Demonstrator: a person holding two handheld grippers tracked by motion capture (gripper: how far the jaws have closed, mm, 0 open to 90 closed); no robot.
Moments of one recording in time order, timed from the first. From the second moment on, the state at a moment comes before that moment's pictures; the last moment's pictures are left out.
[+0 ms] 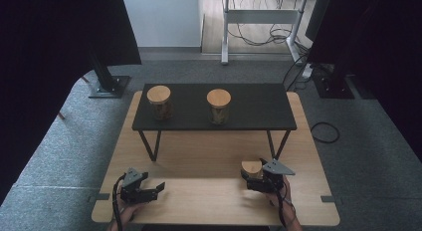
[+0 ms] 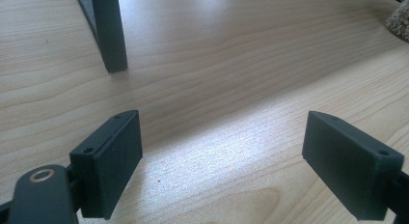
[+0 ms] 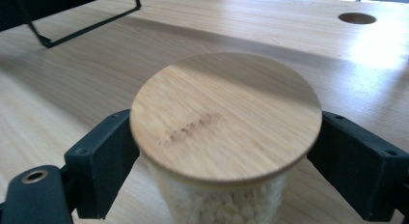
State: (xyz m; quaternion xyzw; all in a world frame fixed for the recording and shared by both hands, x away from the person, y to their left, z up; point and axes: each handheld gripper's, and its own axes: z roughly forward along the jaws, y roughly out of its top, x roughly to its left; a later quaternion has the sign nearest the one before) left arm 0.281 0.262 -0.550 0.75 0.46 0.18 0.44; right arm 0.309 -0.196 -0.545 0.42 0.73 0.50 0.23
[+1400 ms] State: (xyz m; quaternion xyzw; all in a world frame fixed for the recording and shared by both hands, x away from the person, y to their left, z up) left arm 0.281 0.261 -0.550 0.76 0.45 0.18 0.44; right arm 0.307 -0.185 -0.540 0.42 0.73 0.48 0.26
